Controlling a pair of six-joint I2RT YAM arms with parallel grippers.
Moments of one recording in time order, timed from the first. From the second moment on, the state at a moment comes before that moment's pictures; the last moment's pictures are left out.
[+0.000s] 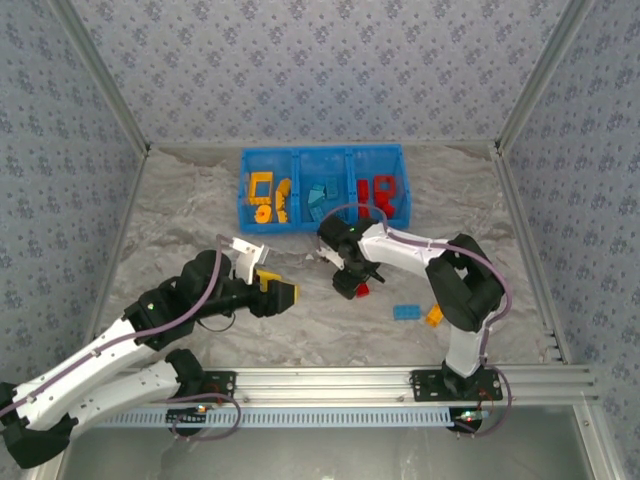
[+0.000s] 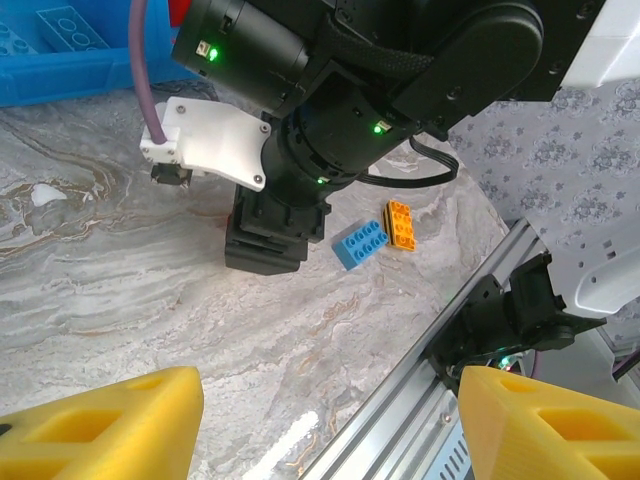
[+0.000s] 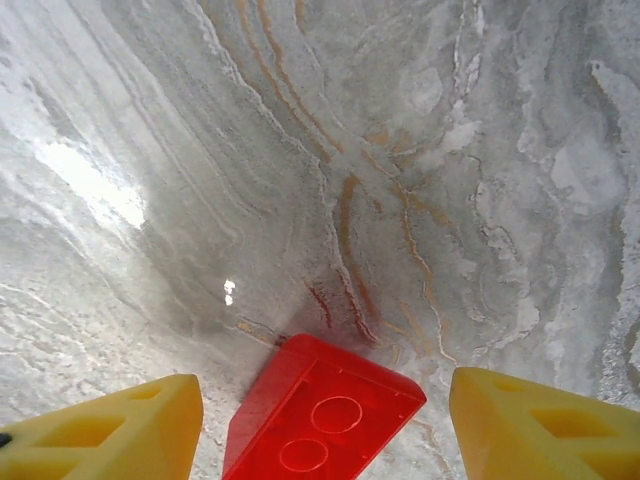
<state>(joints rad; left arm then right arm) -0.93 0.71 0.77 -0.53 0.16 -0.59 0.76 1.83 1.25 -0.92 0.10 -0.12</state>
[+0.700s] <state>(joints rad) -0.93 0.71 0.77 -0.56 0.16 -0.59 0.77 1.75 1.11 -0.83 0.09 0.31</state>
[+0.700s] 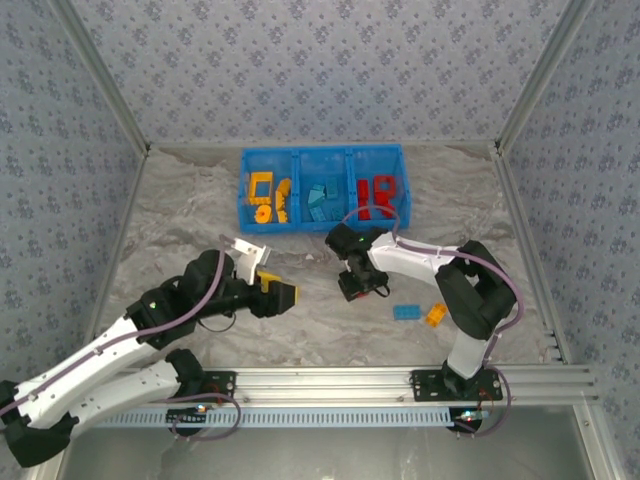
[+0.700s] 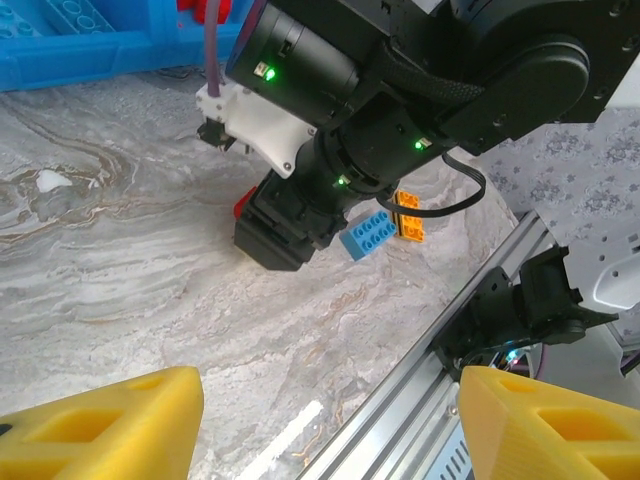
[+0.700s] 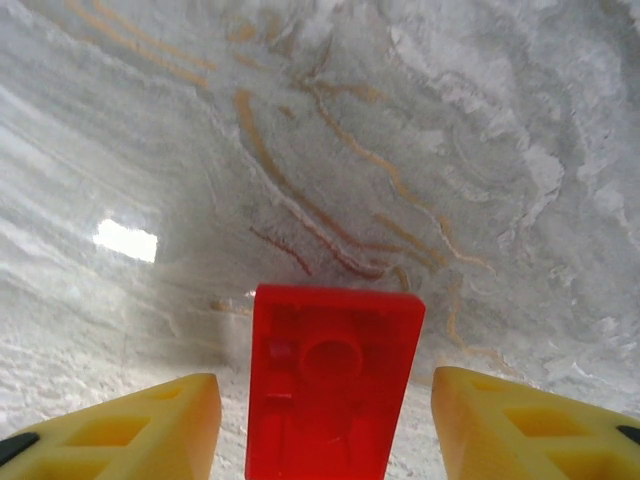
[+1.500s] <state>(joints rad) -0.95 0.63 0.71 -0.60 -0.18 -0.62 0.63 1.54 1.11 -0.79 0.16 0.38</state>
